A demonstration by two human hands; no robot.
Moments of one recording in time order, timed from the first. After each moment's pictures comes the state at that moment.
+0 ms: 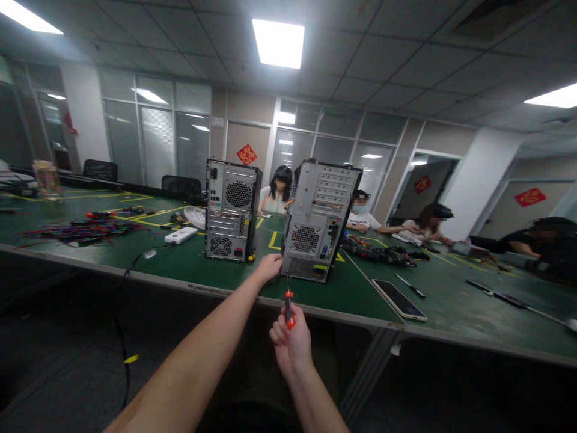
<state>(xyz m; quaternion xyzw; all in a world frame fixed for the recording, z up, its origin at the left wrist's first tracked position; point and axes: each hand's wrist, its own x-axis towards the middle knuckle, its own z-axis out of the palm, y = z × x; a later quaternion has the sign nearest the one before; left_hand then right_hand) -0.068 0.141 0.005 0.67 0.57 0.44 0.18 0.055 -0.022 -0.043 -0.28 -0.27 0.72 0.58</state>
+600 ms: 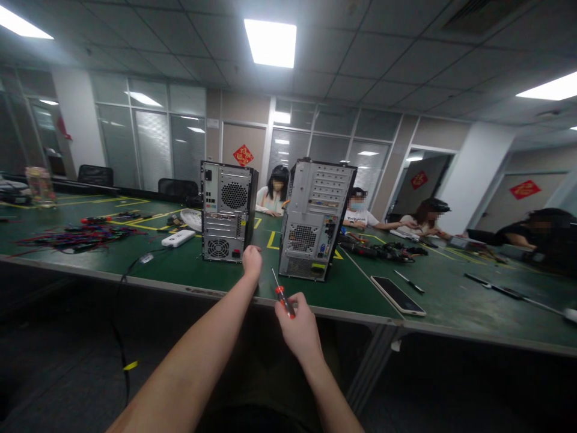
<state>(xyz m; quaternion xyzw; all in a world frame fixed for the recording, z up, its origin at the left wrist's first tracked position) -0.094 0.150 0.004 0.35 0.63 0.67 0.18 0.083 -0.024 -0.009 -0.54 -0.65 0.28 0.46</state>
